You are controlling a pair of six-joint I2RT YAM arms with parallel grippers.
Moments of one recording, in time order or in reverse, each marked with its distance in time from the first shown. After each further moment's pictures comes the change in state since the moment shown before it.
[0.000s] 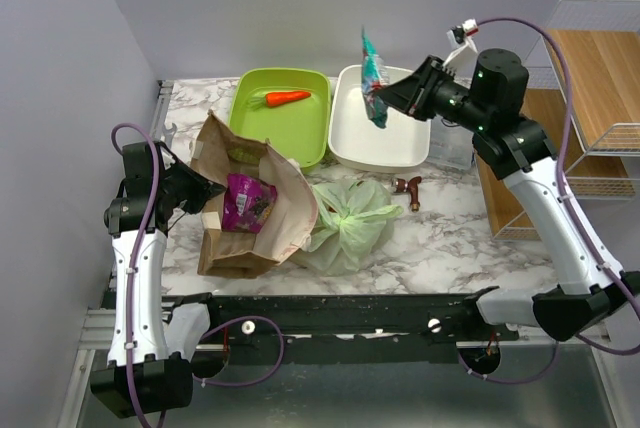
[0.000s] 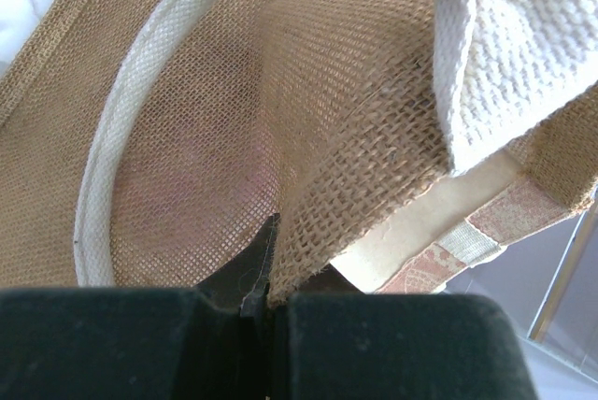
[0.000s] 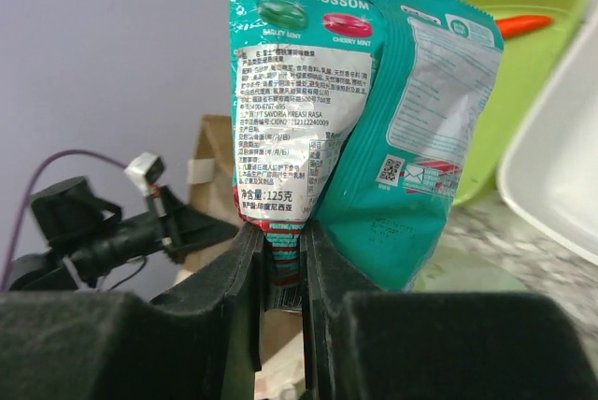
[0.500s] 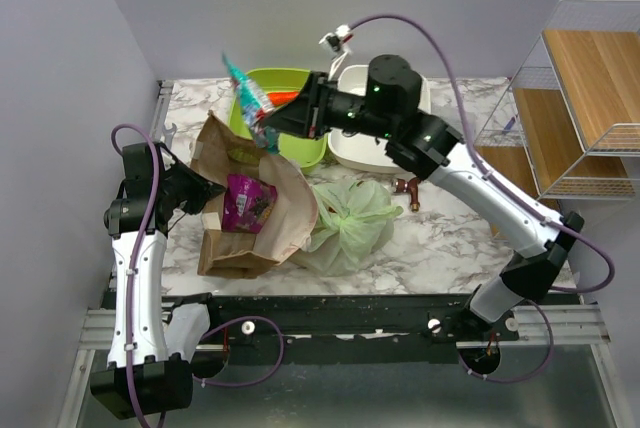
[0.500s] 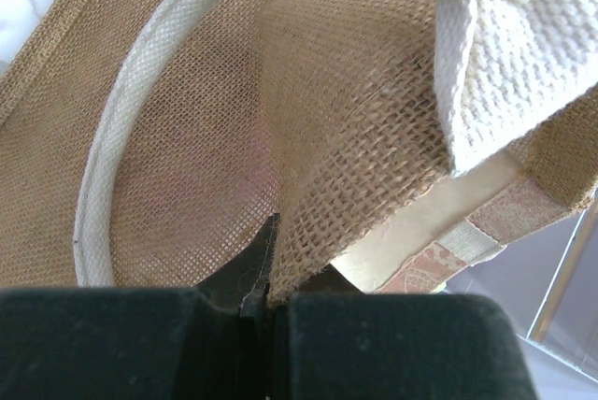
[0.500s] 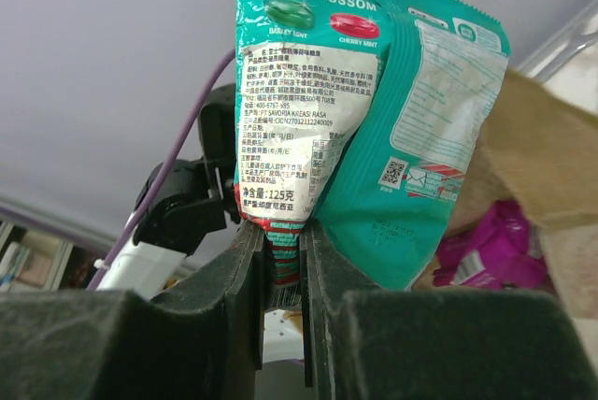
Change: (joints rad) left arm -0.001 -0.005 -0.003 0.000 0.000 0.000; right arm 0.463 0.293 0.277 0.210 -0.007 0.060
